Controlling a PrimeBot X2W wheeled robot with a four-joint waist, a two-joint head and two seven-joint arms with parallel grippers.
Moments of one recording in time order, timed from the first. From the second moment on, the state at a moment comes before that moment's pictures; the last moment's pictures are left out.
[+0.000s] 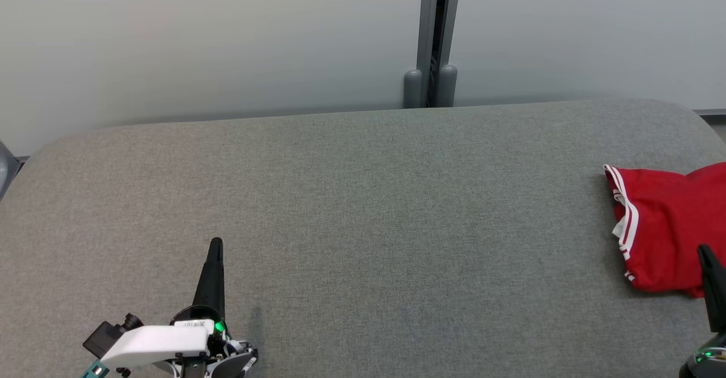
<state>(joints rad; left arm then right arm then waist) -0.04 0.05 -0.18 0.17 -1.63 -0.13 -0.14 -0.05 -0.05 -0.41 0.20 1.60 0.13 0.38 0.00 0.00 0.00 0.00</state>
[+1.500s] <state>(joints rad) -0.04 0.05 -0.18 0.17 -1.63 -0.13 -0.14 -0.05 -0.05 -0.41 0.20 1.60 0.13 0.38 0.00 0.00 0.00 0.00</state>
